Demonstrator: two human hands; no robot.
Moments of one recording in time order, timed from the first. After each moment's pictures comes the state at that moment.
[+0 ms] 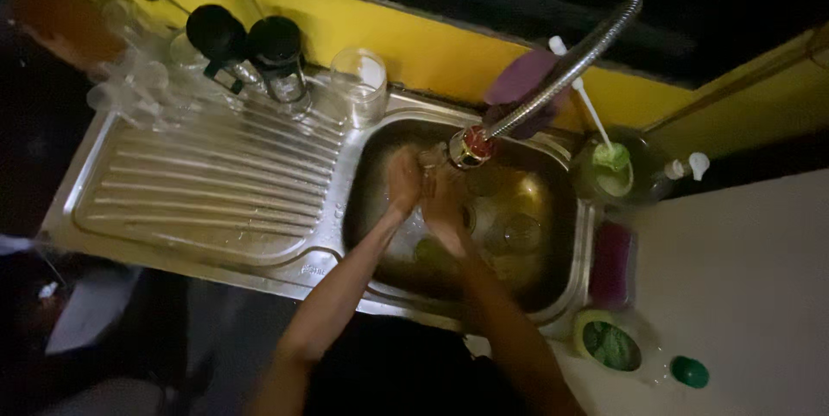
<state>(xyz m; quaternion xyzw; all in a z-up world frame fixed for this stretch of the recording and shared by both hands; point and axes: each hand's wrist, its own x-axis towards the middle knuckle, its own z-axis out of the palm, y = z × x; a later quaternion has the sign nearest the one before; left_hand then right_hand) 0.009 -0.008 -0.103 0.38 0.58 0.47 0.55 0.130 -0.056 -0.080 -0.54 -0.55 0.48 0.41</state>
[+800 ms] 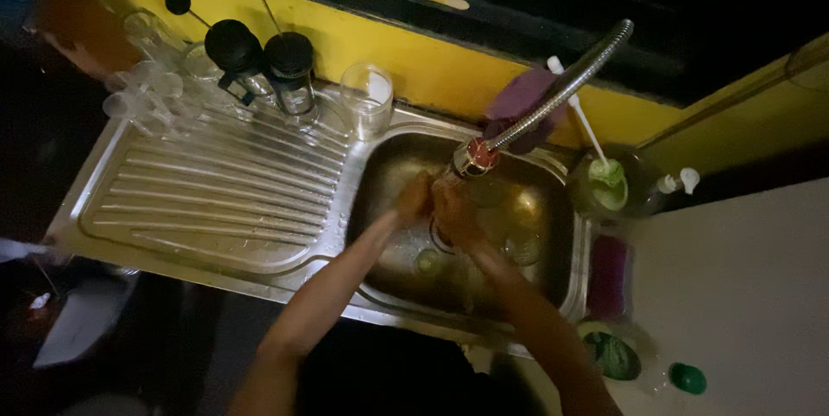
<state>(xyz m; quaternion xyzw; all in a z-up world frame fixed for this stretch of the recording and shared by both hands) 0.008 0.009 -0.134 0.44 0.49 0.29 0.69 0.144 -0.043 -0.072 -0.55 -0.54 0.49 0.41</state>
